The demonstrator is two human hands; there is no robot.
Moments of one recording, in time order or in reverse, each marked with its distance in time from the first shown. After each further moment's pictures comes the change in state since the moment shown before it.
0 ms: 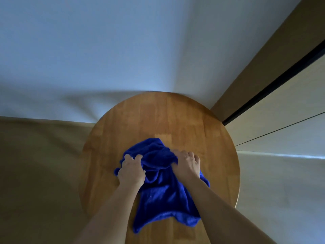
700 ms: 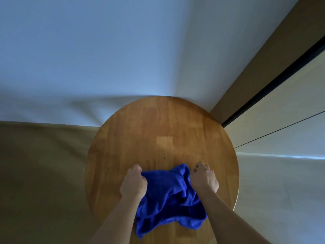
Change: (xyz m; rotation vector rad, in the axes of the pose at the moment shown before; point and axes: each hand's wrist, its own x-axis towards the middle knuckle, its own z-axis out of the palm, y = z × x) left_hand -0.034 -0.008 -0.002 -0.265 -0.024 -0.096; right_hand -0.035 0.025 -0.016 0.120 0.011 0.427
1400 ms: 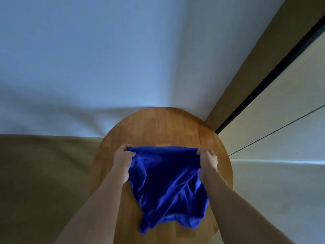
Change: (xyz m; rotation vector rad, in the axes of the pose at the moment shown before) left_hand 0.016 0.035 -0.088 -0.939 0.035 -0.096; right_hand -0.008 -0.032 -0.067 1.202 -0.025 0.255
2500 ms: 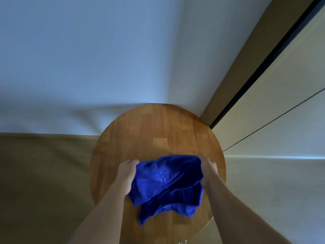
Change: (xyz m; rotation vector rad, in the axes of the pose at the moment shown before) left_hand -0.044 -0.045 -0.001 0.028 -0.099 -0.244; right_hand -0.027 0.029 -0.035 -0.047 0.001 0.165
